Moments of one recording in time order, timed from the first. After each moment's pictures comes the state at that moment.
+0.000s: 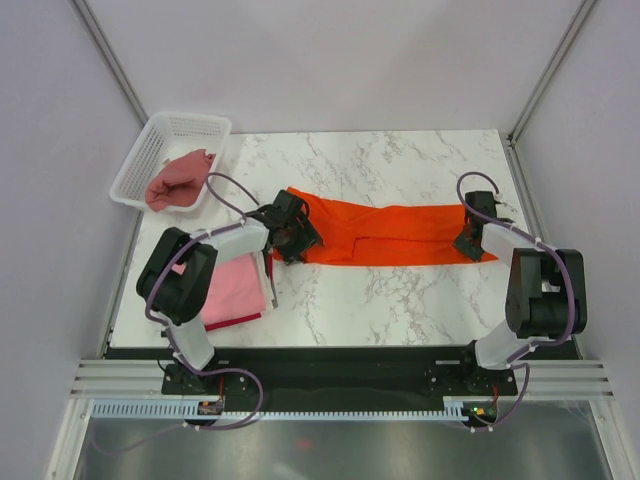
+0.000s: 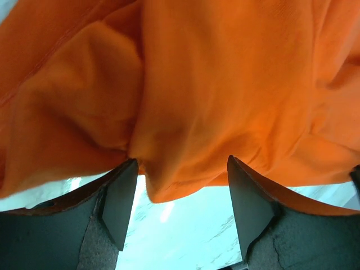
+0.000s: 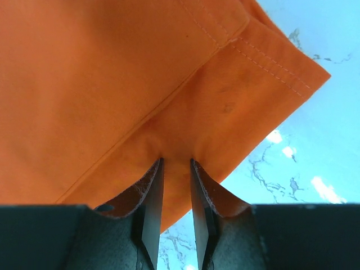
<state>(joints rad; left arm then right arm) -0.53 1.76 1.04 -0.31 0.03 -1.07 -0.06 1.59 0.86 -0.35 0.32 0.68</state>
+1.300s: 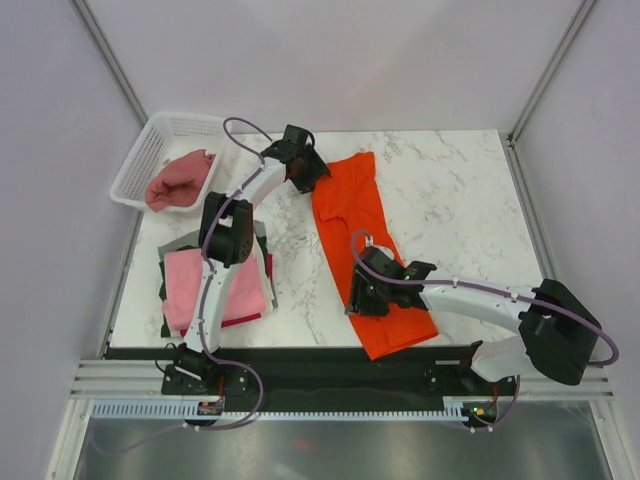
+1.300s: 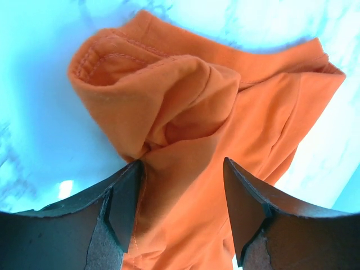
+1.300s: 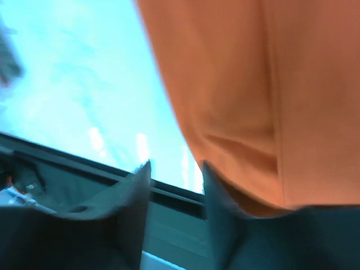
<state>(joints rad) -0.37 2.48 2.14 -0.54 0.10 -0.94 0.92 1.37 0.72 -0.44 -0.01 1.02</state>
